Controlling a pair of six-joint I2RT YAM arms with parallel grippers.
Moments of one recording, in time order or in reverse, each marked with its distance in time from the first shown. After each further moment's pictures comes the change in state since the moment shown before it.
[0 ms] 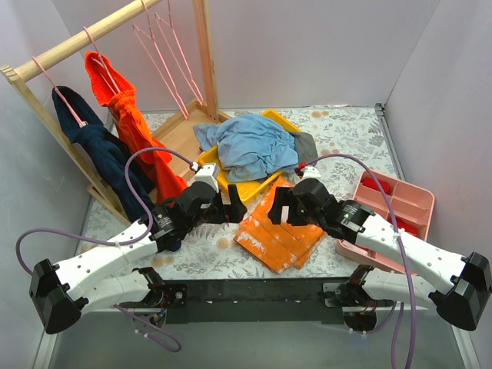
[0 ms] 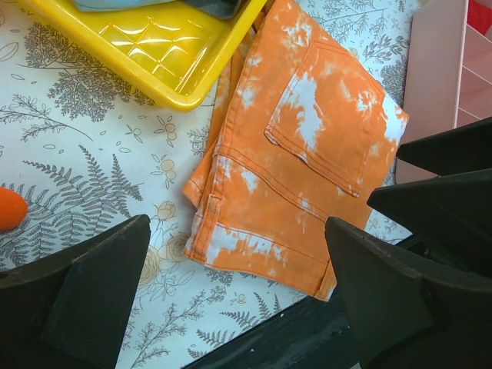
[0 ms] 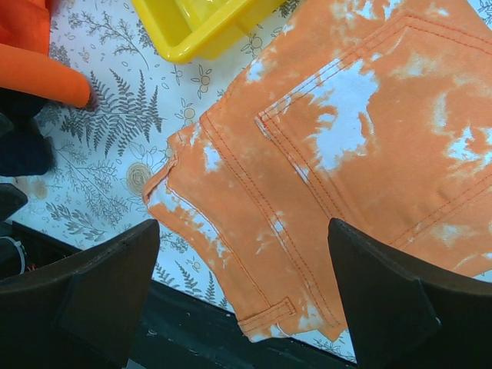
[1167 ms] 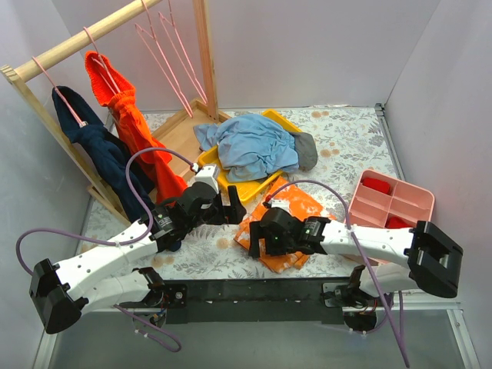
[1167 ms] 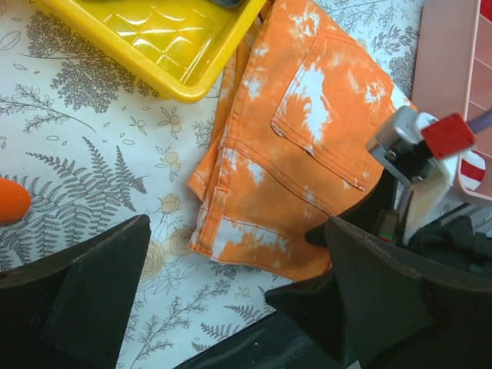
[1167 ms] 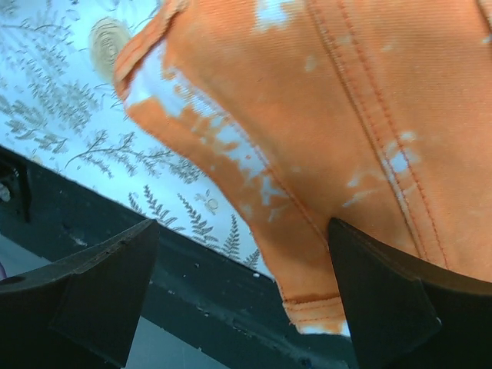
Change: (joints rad) left arm 0.000 0.002 0.000 -0.023 0.005 -0.001; right arm 0.259 0.254 -0.115 0.148 -0.095 0.178
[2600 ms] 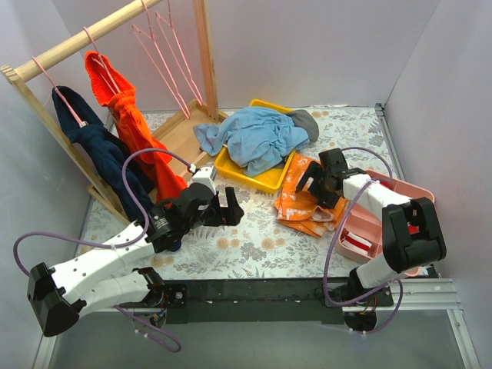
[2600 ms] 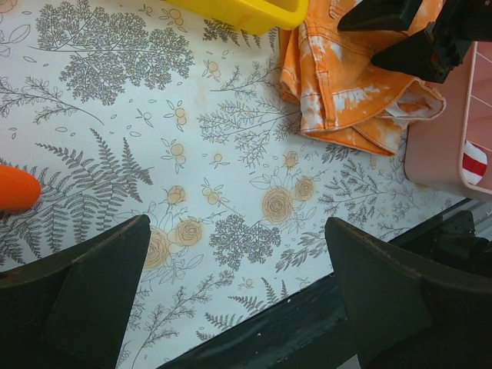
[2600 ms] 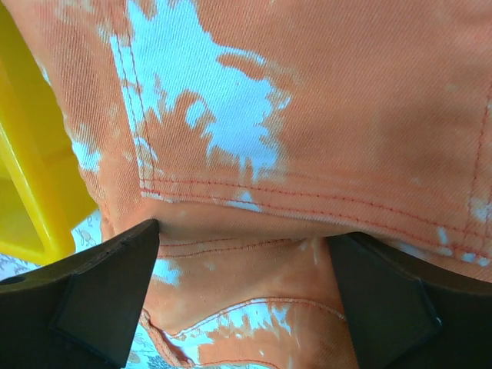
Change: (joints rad) left arm 0.000 -0.031 0.004 -0.045 0.000 0.001; right arm -0.863 0.232 0.146 0.012 -0.114 -0.123
